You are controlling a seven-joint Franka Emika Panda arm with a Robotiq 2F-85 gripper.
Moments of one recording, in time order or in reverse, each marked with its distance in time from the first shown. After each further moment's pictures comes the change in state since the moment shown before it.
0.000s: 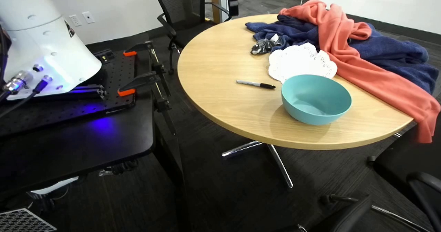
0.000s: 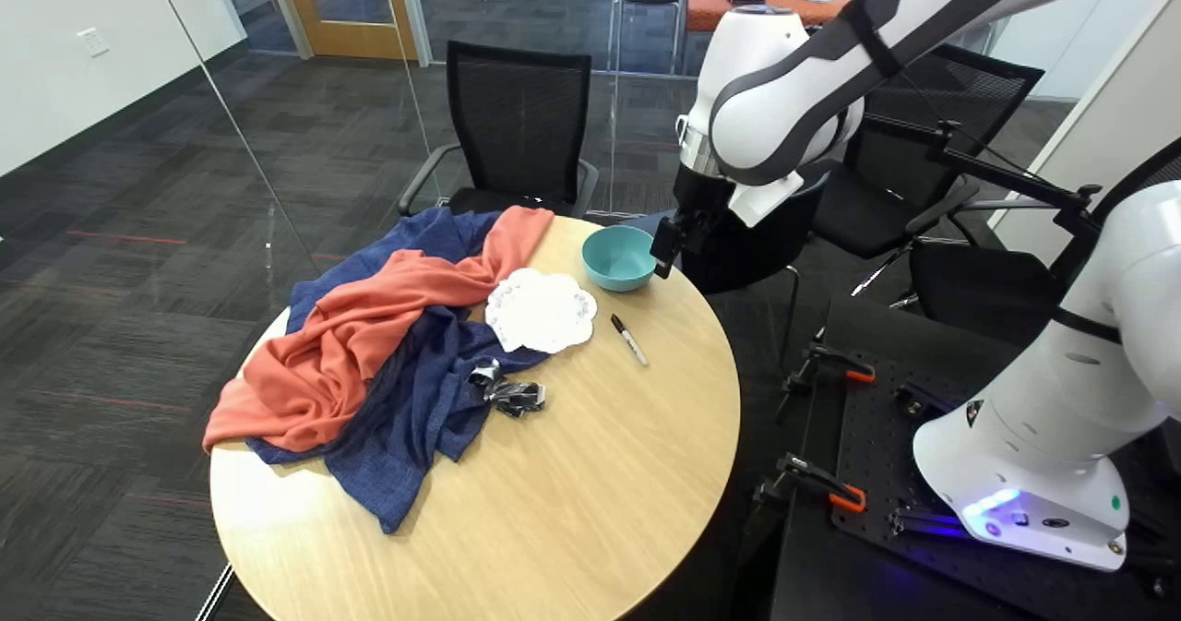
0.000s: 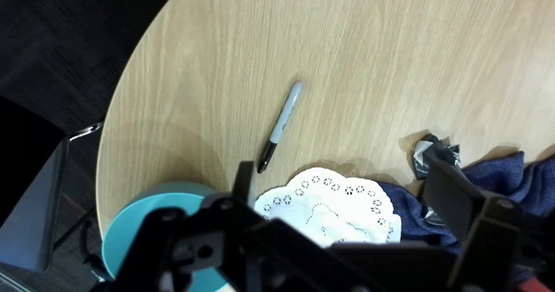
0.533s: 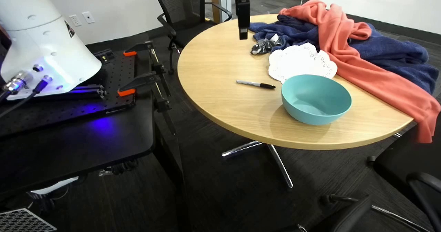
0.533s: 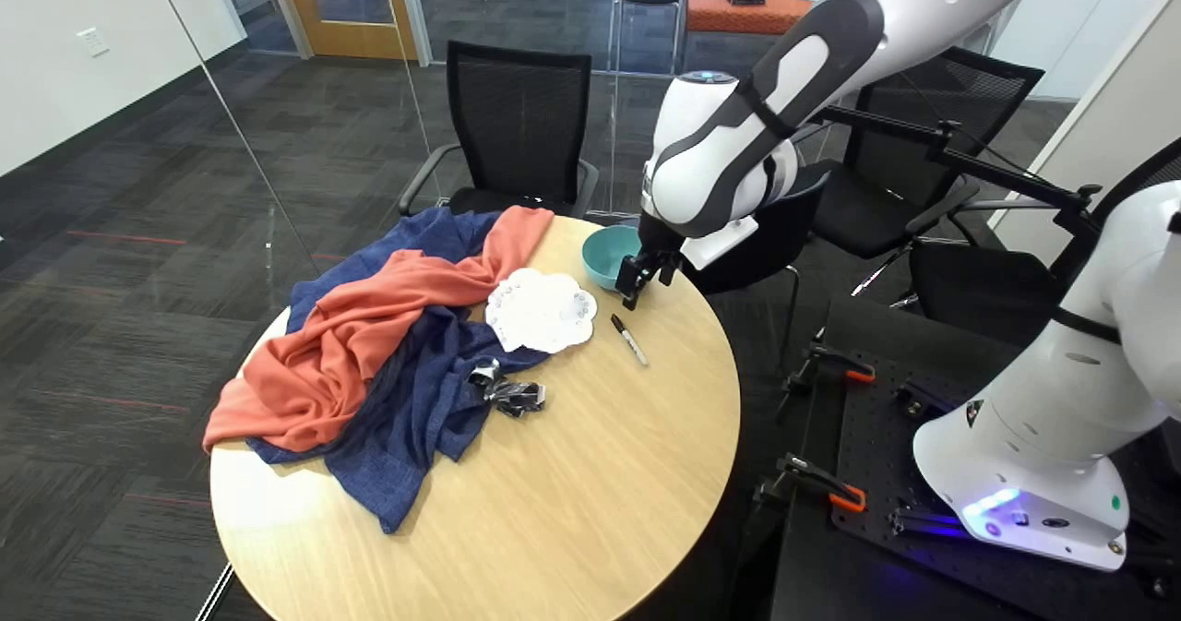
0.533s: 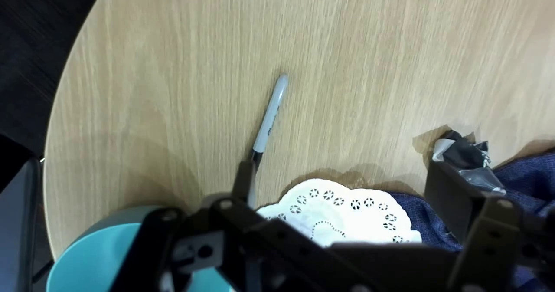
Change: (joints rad) arm -0.006 0.267 0.078 0.119 0.117 0.129 0.013
